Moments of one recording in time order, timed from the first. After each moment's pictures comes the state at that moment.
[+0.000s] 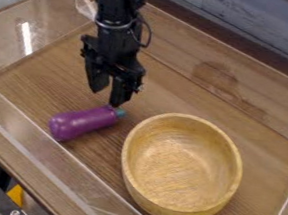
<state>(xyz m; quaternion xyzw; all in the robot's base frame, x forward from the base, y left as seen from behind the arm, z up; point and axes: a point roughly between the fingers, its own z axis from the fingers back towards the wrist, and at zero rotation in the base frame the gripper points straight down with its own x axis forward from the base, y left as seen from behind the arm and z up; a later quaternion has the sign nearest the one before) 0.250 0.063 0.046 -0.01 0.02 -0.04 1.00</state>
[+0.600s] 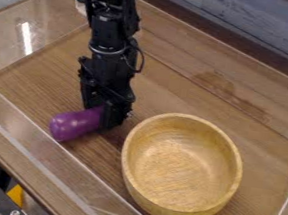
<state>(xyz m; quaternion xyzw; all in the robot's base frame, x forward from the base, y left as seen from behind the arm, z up) 0.231 0.058 0.027 -0.02 0.04 -0.09 1.00</state>
